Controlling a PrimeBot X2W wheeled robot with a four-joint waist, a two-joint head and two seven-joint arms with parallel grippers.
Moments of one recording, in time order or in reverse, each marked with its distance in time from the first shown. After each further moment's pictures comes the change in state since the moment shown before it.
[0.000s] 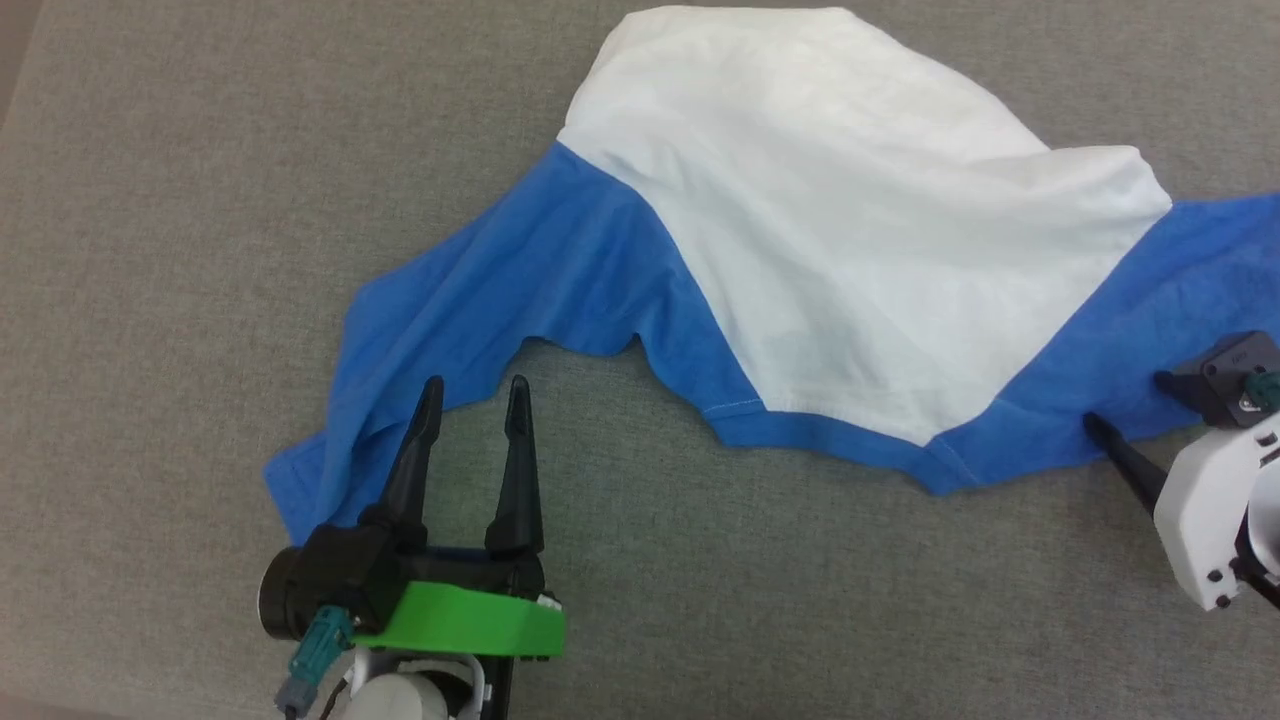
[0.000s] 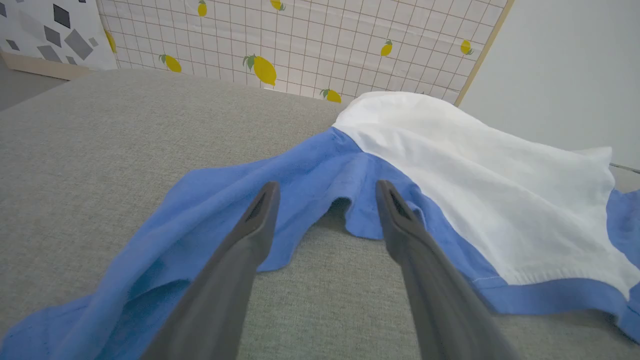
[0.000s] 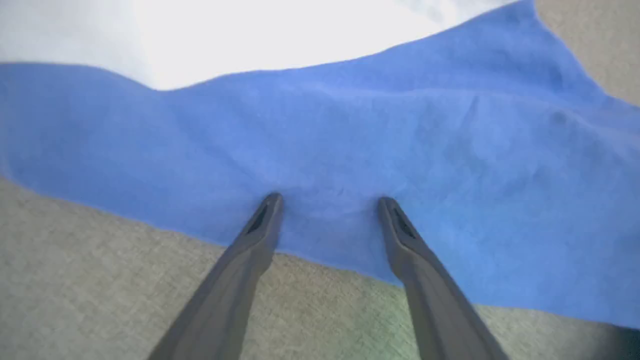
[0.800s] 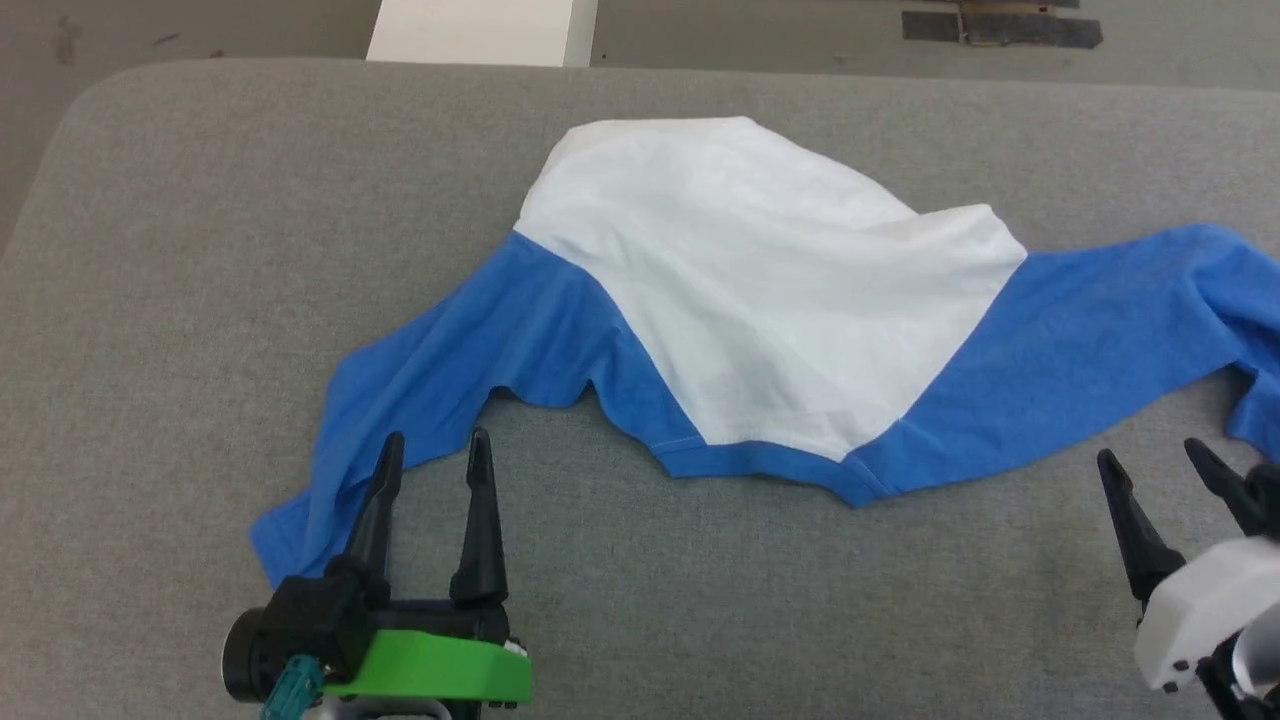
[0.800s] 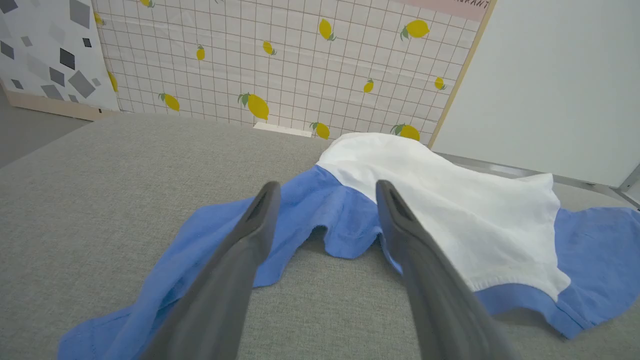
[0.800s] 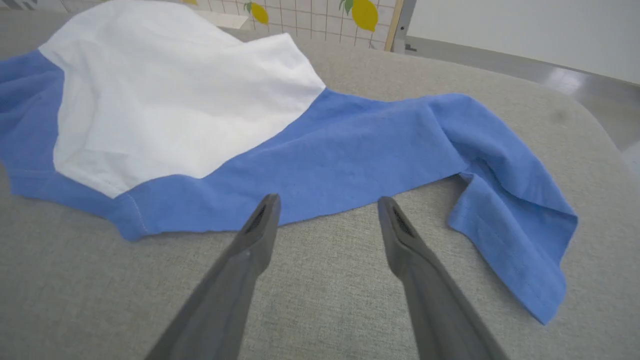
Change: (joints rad) left arm 0.090 0.082 -0.019 -0.046 -0.042 0.086 0.002; right arm 0.306 0.490 -0.398 -0.218 -0.211 -0.001 -0.160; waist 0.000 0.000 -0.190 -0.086
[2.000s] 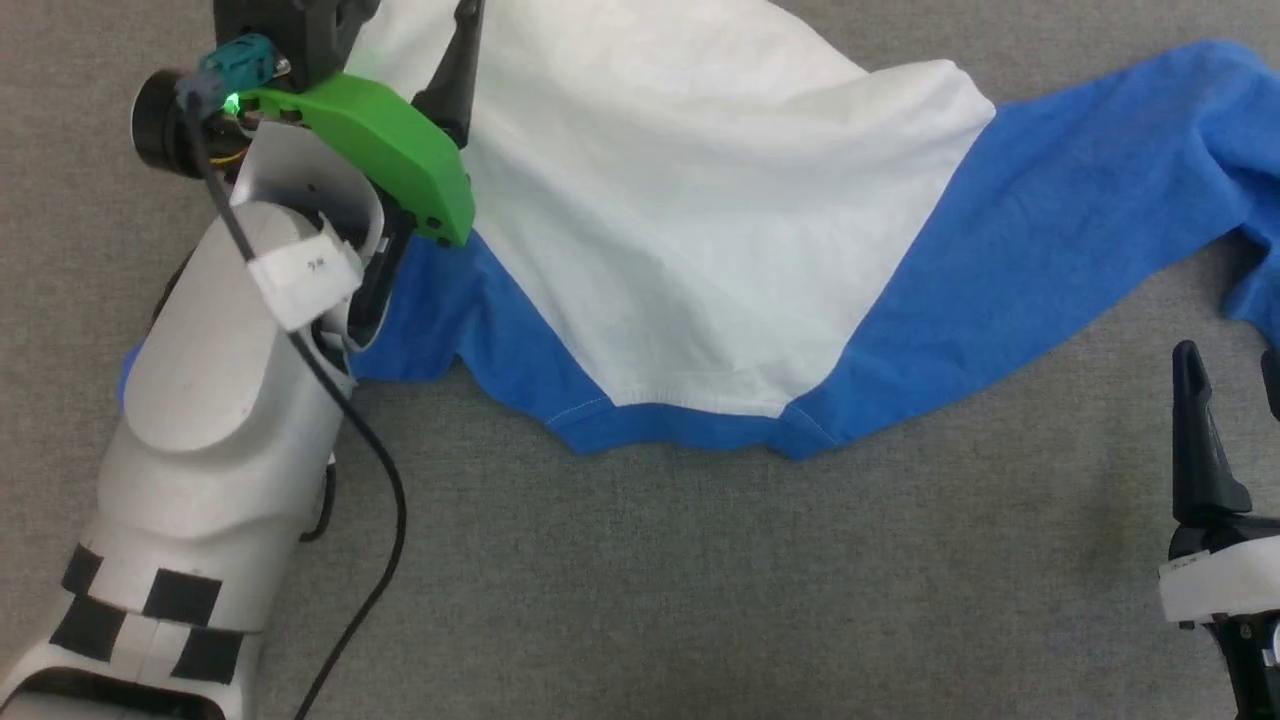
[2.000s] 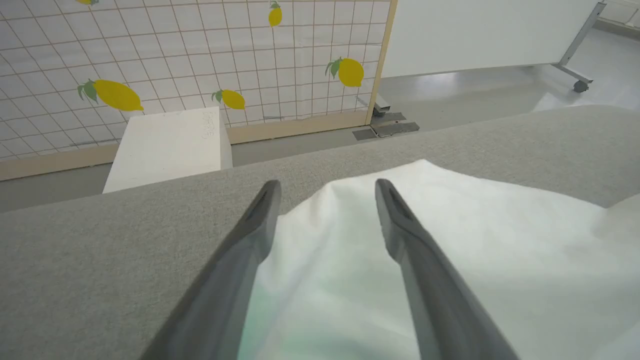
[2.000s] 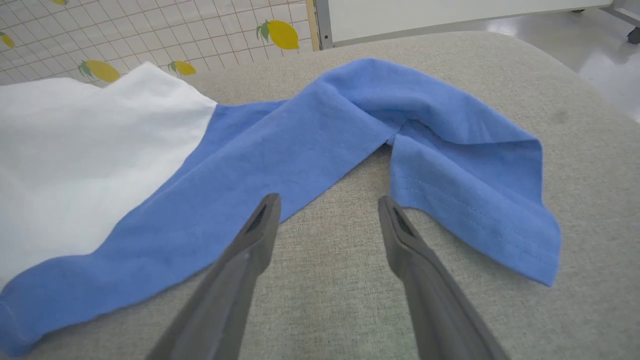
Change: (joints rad) left arm -0.940 0.152 -0.115 0.549 -0.135 -0.197 0.306; right arm -0.074 0.158 -0.107 -0.043 0.123 0.000 -0.229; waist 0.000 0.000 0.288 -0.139
